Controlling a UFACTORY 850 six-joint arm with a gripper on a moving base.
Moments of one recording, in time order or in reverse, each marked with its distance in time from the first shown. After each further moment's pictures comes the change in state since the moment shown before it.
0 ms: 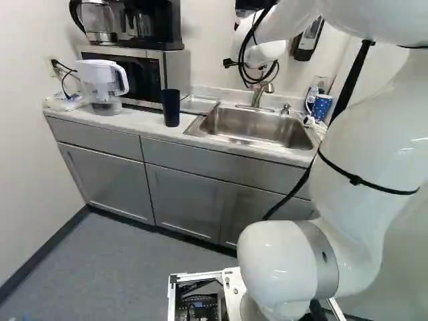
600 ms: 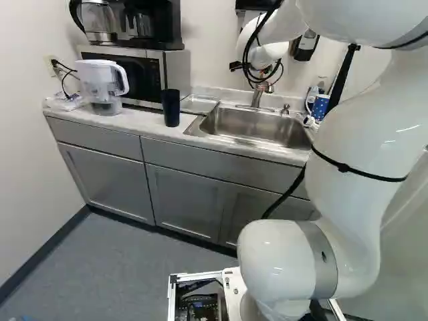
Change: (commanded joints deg) arm -2.5 -3.7 -3.8 0.0 -4.3 0.0
